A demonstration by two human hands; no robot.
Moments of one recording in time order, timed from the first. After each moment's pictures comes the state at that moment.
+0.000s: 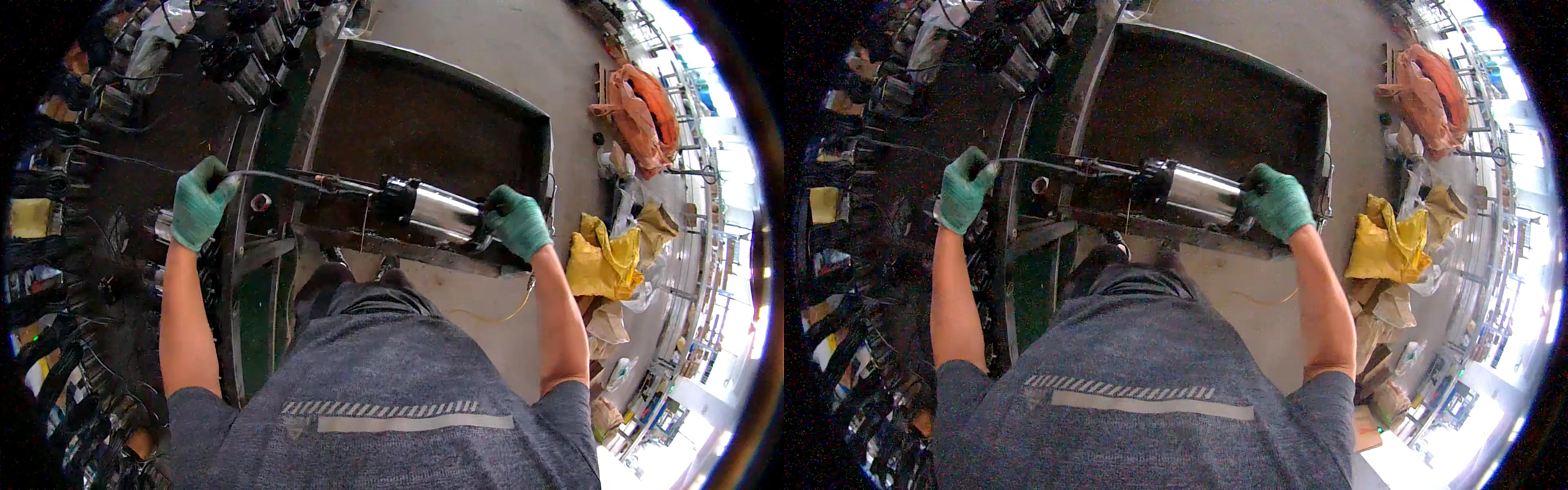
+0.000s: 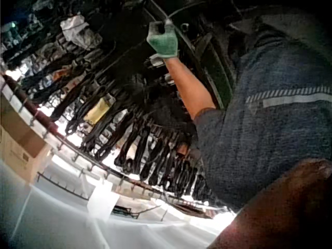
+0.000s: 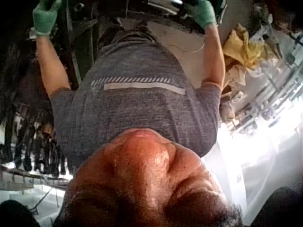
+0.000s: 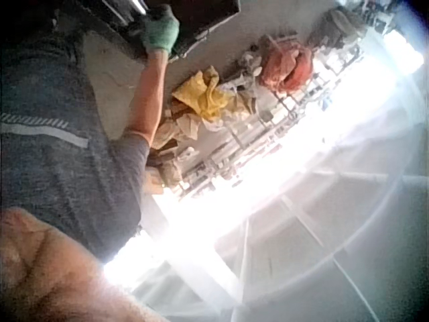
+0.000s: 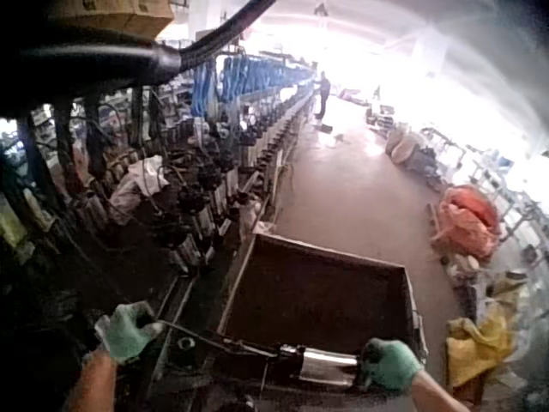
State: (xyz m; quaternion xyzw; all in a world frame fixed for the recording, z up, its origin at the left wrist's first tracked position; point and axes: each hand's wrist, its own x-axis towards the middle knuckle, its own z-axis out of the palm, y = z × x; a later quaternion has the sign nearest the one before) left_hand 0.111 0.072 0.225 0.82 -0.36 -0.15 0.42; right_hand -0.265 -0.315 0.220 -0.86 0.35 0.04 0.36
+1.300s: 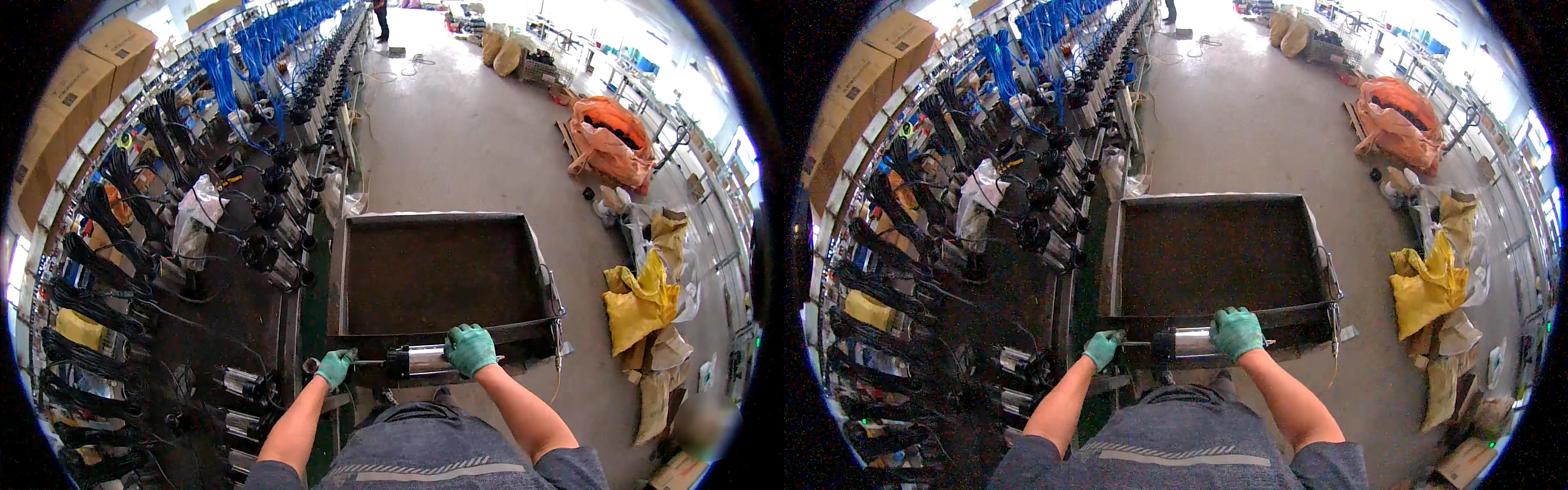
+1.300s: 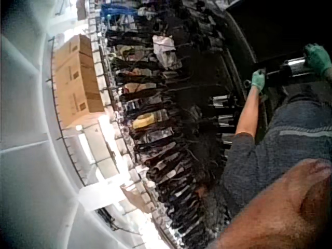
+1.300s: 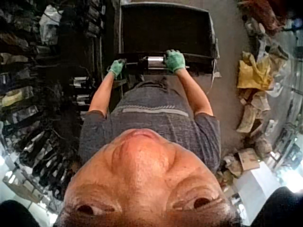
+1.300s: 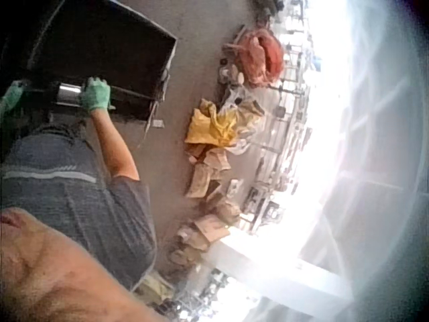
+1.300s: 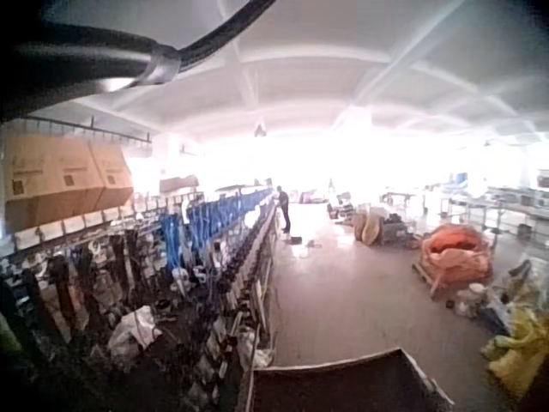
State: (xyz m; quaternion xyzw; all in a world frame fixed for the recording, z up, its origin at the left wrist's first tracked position) left_hand 0.049 0.008 0.068 0.82 -0.29 -0.40 0.29; right_hand -0.238 -0.239 0.145 -0.93 0.34 -0.03 0.12
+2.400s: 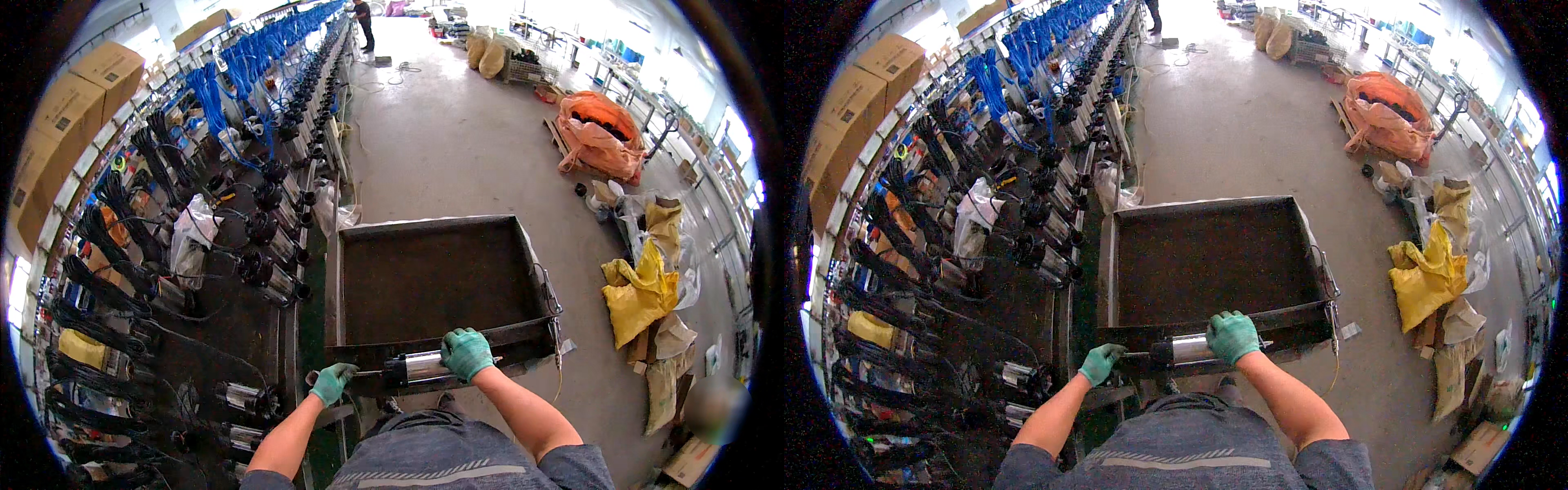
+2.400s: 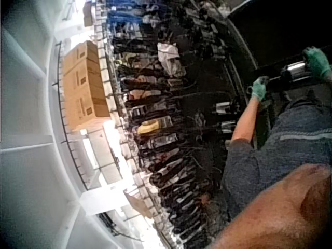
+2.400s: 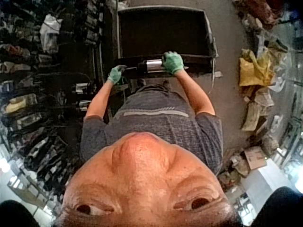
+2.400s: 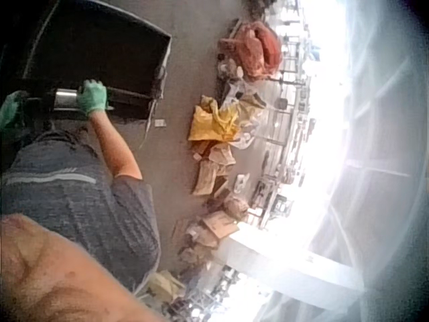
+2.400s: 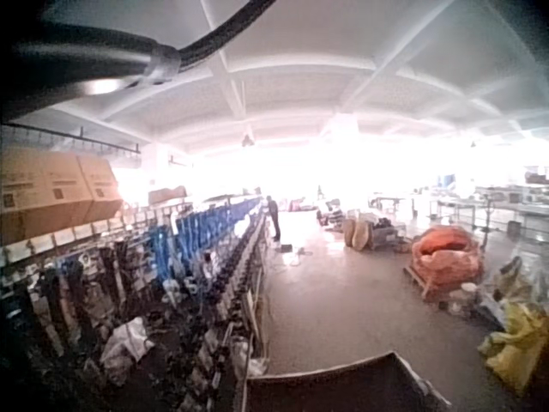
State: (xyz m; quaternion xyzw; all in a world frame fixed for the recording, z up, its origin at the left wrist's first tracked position) left_hand 0.048 0.030 0.069 0.75 -0.43 -0.35 0.36; right_hand -0.239 -0.239 0.132 -0.94 0.32 -0.11 0.11
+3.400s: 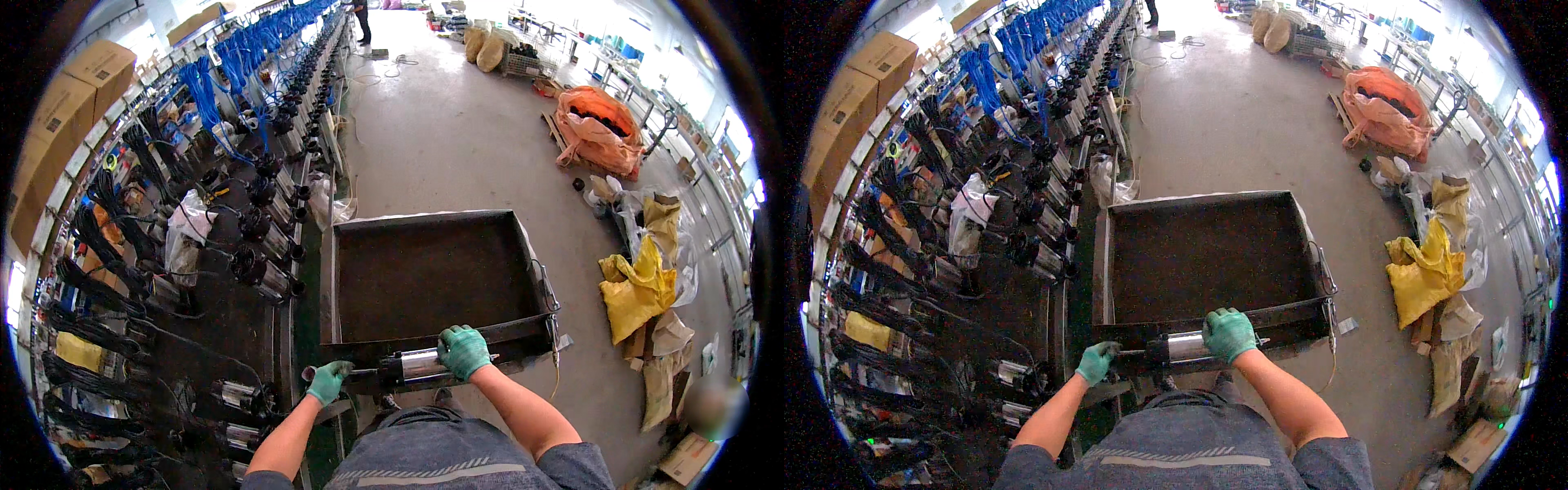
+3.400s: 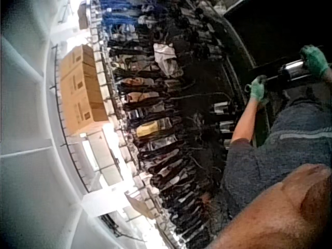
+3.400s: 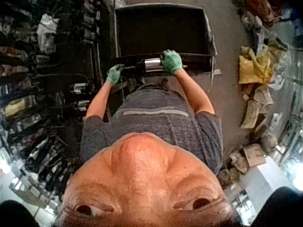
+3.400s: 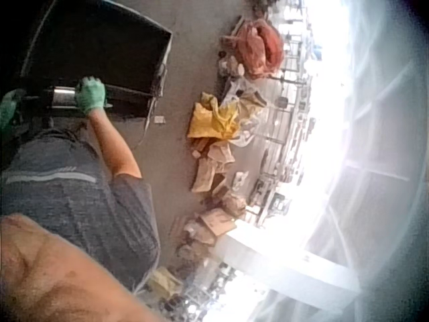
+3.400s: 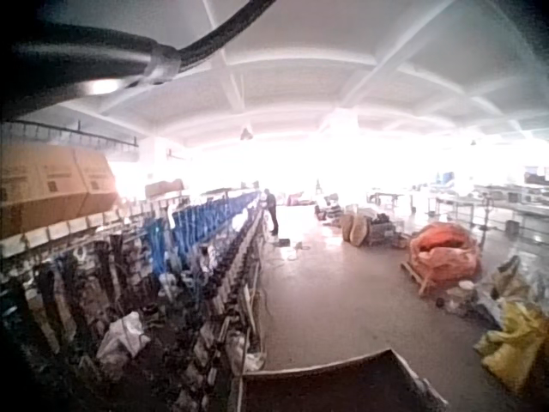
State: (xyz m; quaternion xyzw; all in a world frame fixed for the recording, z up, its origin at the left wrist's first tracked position) left_hand 0.044 0.028 0.064 0.77 -0.40 -0.34 0.36; right_hand -0.241 -0.242 0.135 -0.93 0.30 -0.12 0.14
